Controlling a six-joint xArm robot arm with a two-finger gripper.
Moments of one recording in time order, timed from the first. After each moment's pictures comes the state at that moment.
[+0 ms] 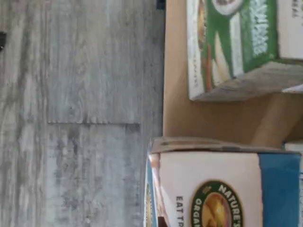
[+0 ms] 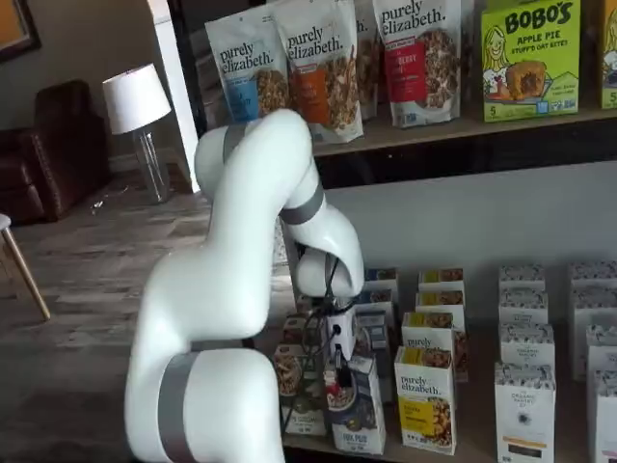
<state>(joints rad) 0.06 0.86 -1.30 0.09 0.43 -1.59</state>
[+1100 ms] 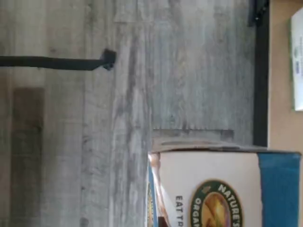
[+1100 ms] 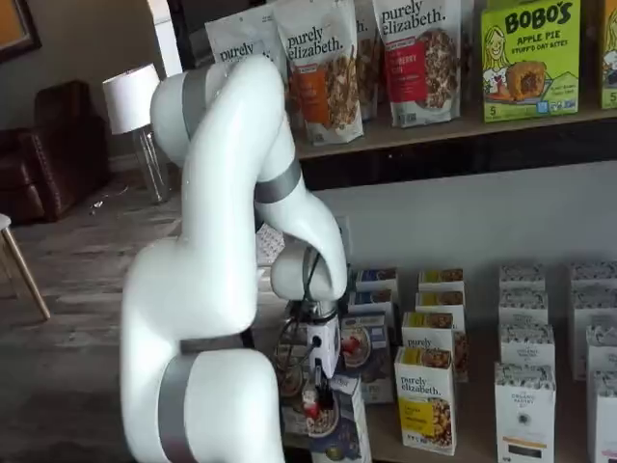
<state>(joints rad) 0.09 0.49 -0.82 0.13 0.40 -1.59</state>
